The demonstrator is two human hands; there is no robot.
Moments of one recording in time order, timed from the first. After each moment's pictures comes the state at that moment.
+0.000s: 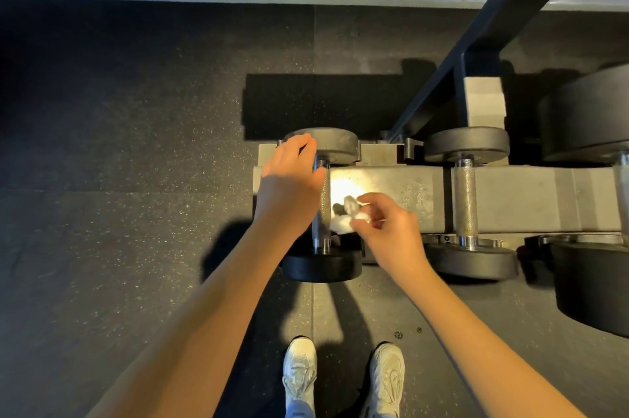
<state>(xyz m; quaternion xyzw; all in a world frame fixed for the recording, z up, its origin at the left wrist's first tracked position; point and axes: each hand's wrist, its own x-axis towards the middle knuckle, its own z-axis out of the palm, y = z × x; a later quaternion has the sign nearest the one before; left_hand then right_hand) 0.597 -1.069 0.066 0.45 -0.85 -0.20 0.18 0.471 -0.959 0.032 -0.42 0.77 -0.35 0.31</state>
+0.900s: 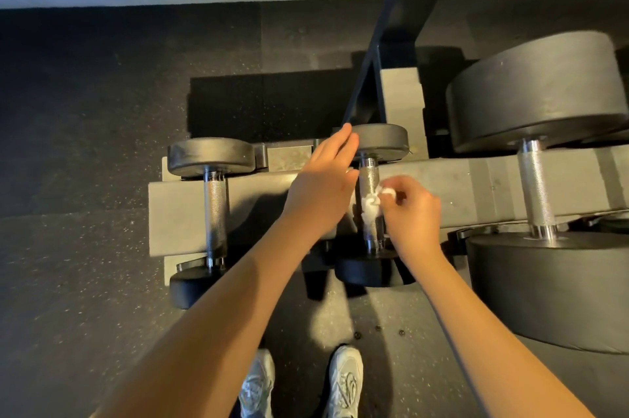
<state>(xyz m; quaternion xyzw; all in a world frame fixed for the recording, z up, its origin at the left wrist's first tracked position) 0.422 -1.016 0.051 0.36 -0.87 -0.32 0.10 0.312 -0.917 0.015 -0.32 0.85 -0.37 0.17</state>
